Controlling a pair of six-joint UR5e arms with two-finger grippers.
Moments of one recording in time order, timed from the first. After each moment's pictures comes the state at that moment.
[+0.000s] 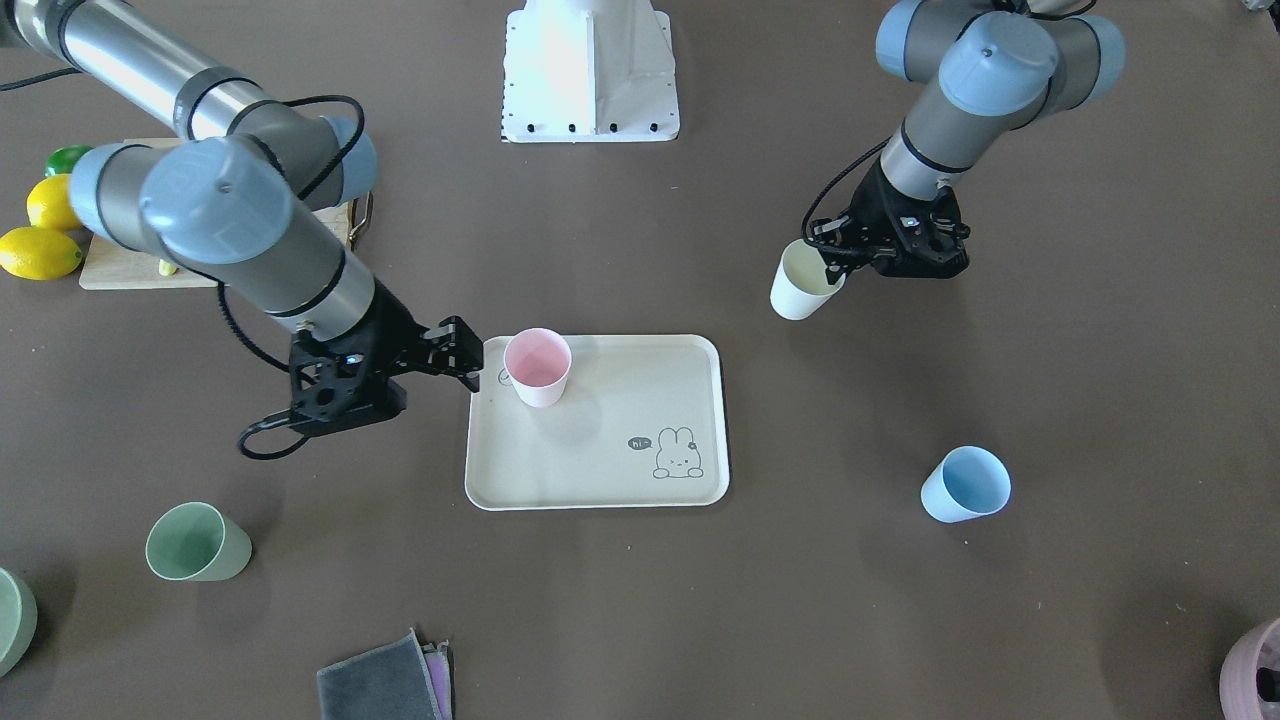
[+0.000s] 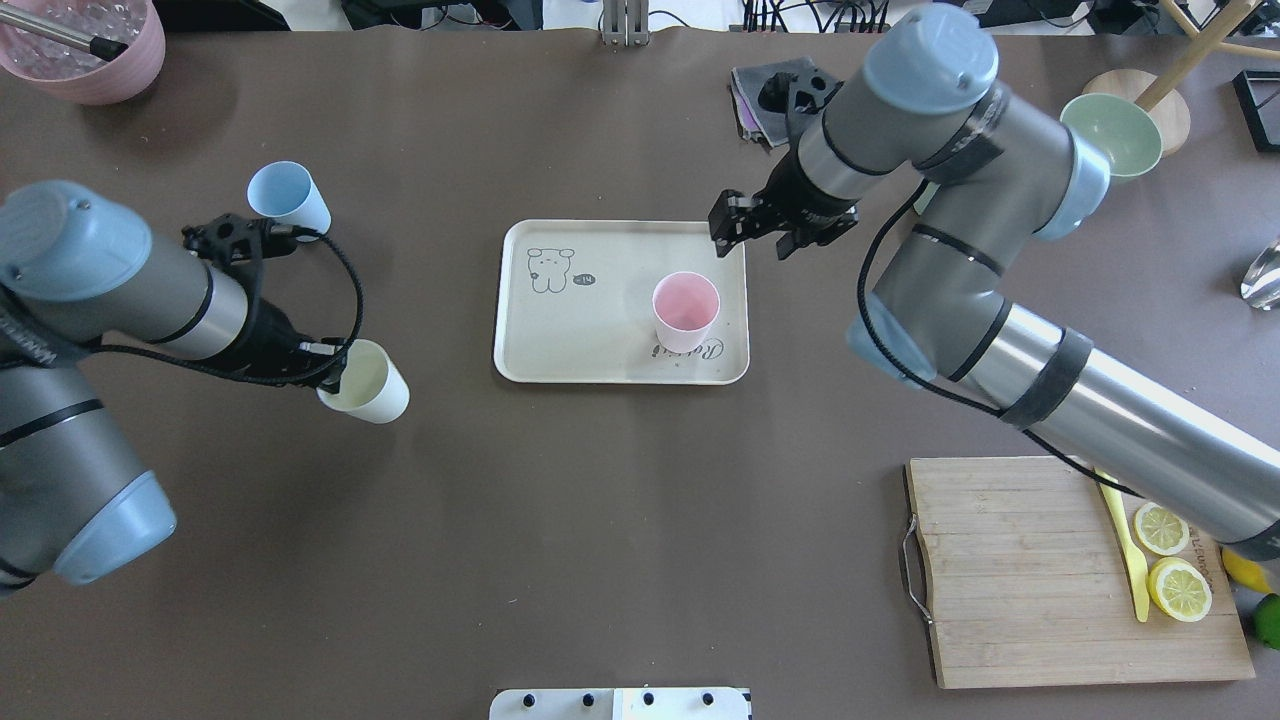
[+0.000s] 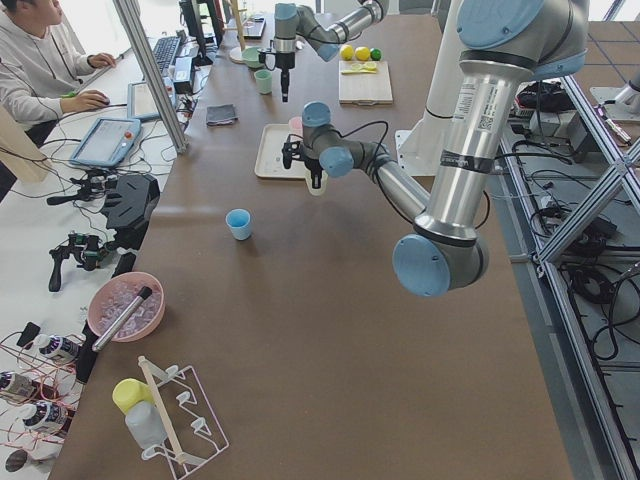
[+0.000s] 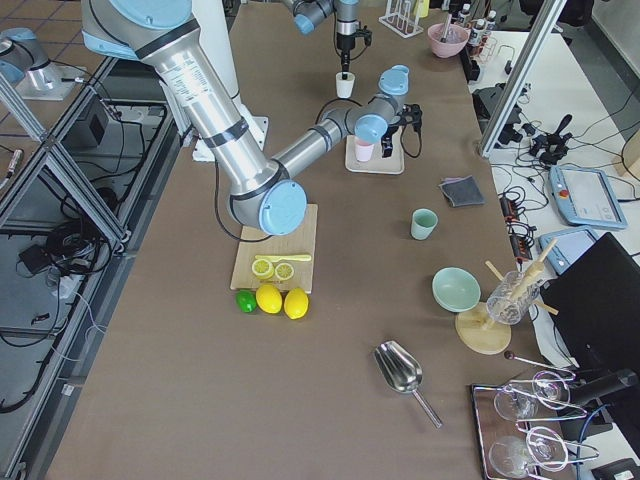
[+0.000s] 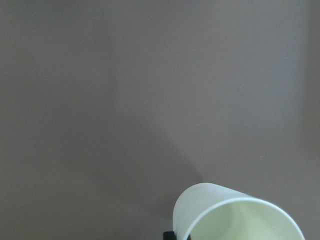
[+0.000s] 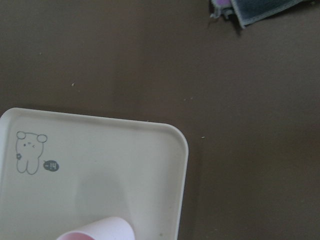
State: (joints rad) left arm -0.73 -1.96 -1.88 -1.69 -2.10 -1.14; right arm 0.90 -0.97 1.51 -1.24 2.26 0.93
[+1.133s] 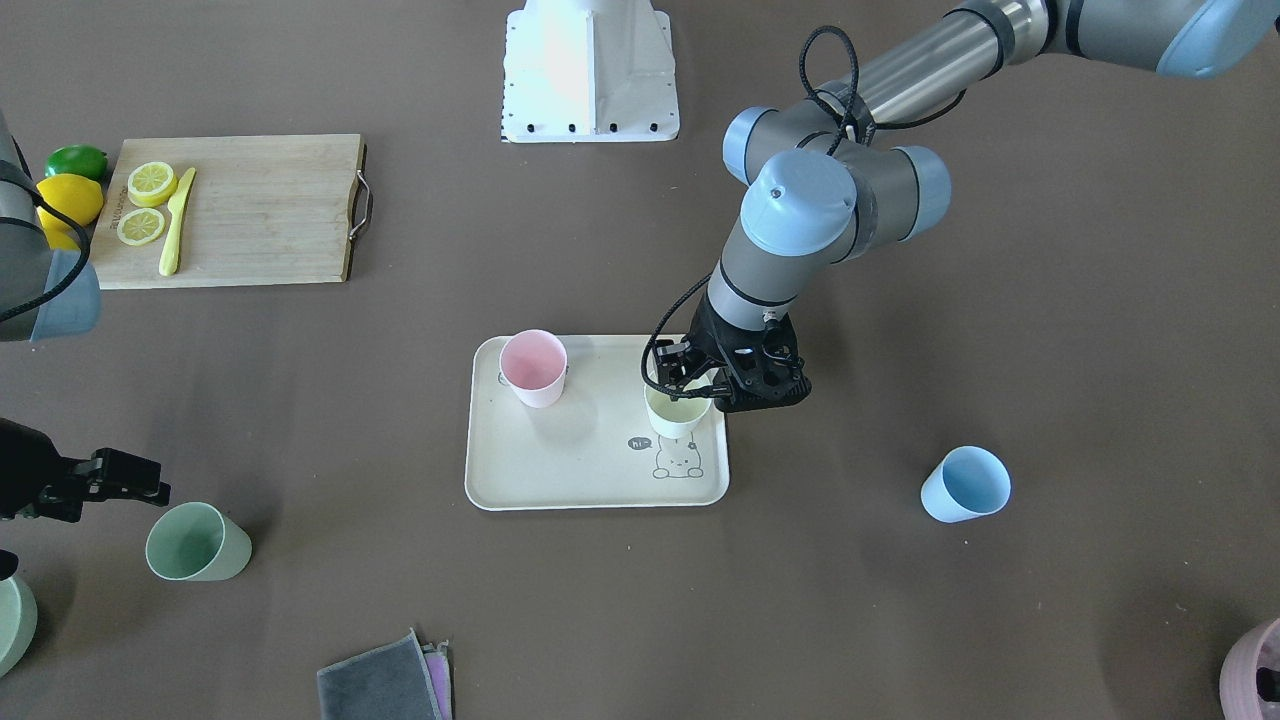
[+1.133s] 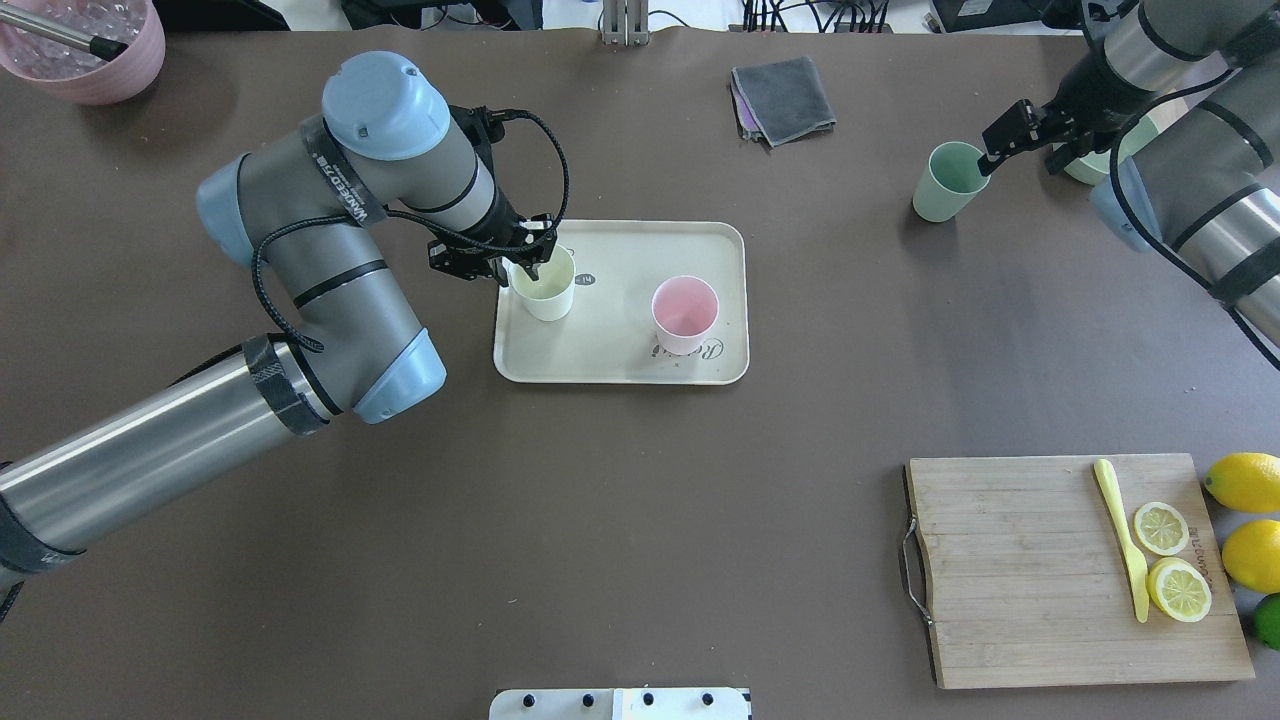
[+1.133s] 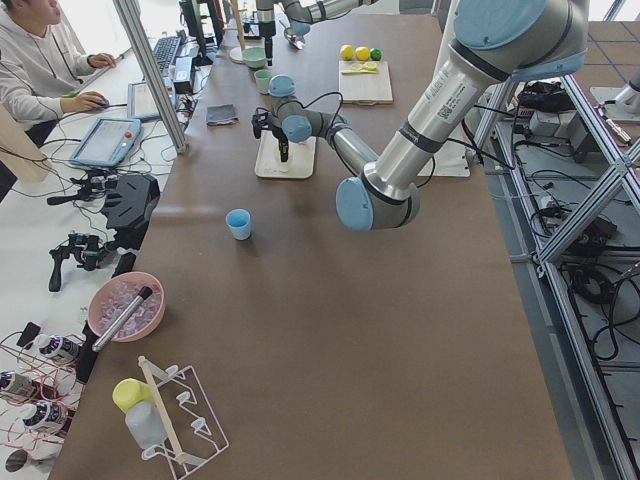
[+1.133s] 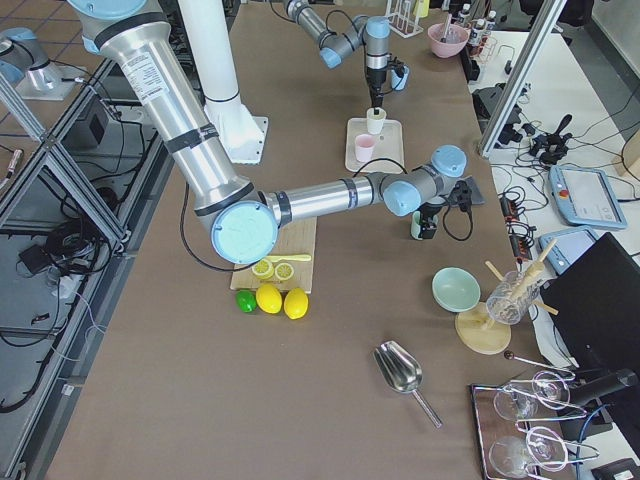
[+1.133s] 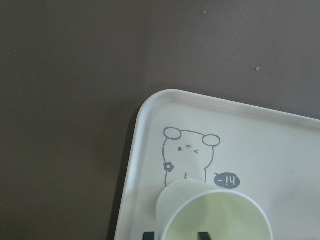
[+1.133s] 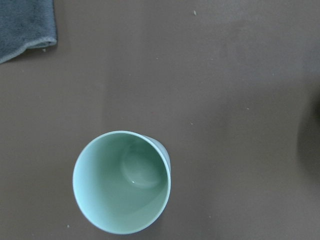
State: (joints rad) left arm -0.70 -2.33 -1.41 -1.86 -2.02 -1.30; right arm 1.15 -1.07 1.23 -1.24 2.38 0.57
